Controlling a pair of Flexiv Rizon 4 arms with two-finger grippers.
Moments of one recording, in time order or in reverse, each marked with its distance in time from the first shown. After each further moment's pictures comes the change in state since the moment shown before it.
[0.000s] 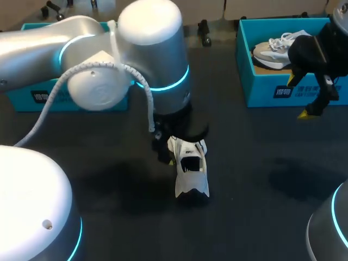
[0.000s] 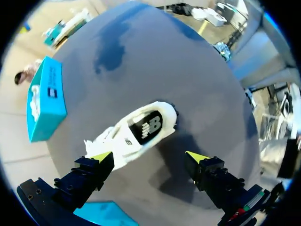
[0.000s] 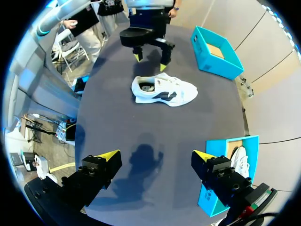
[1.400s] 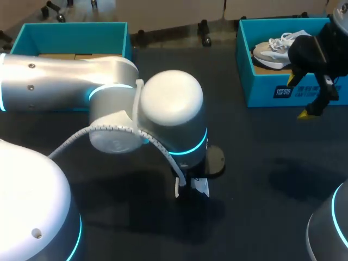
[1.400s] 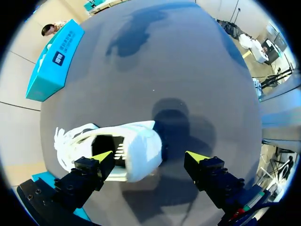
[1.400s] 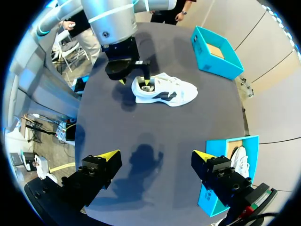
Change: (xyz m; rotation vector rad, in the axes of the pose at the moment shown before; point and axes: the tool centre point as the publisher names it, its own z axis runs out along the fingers) left arm 0.041 -0.054 0.077 -0.018 -0.086 -0.416; right arm 0.000 0.000 0.000 0.000 0.000 0.000
